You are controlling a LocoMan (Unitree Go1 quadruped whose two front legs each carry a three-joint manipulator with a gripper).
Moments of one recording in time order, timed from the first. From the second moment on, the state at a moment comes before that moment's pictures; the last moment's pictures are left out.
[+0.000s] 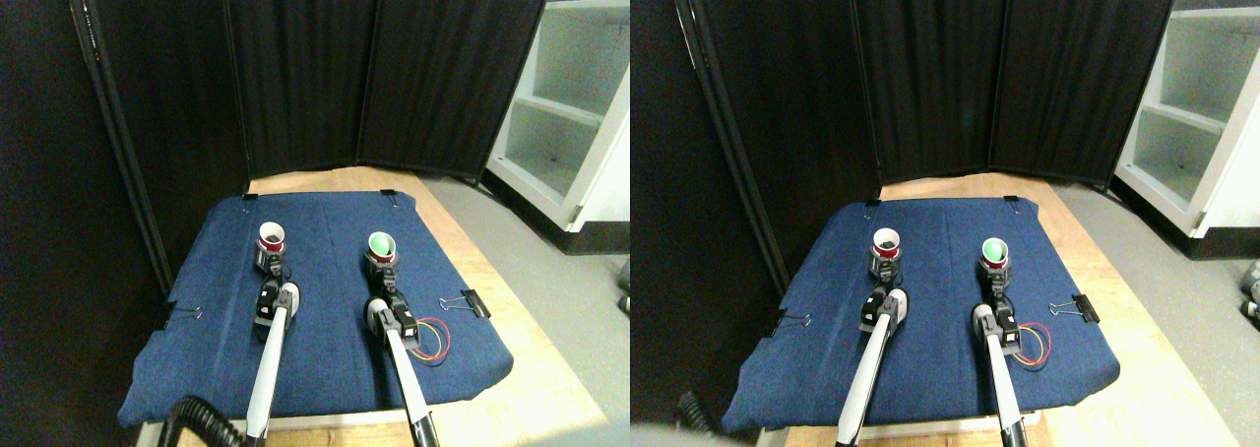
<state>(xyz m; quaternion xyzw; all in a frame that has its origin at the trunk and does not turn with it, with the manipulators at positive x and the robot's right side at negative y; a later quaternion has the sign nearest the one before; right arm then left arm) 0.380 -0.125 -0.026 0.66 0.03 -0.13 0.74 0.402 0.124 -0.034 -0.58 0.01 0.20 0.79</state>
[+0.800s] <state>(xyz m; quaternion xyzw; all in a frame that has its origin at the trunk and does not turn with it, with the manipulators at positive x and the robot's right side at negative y) 0.373 -0.129 0.038 0.57 0.05 -0.03 0.82 0.377 0.101 0.029 -0.53 0.11 0.13 0.83</state>
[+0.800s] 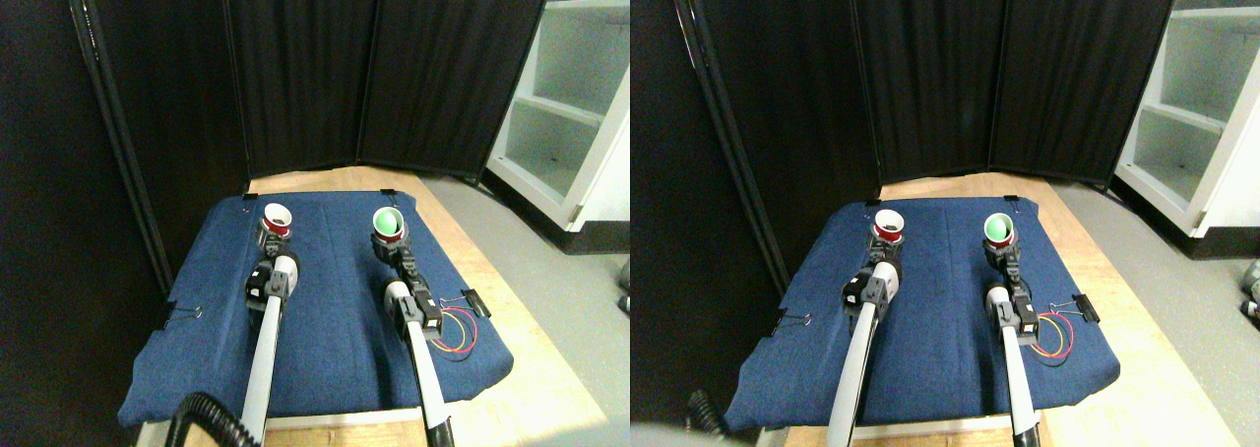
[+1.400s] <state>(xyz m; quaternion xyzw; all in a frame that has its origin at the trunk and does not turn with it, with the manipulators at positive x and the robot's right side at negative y) 0.398 -0.107 0.097 0.52 0.06 0.04 0.85 0.365 0.072 0.061 -0.54 0.14 0.11 0.82</state>
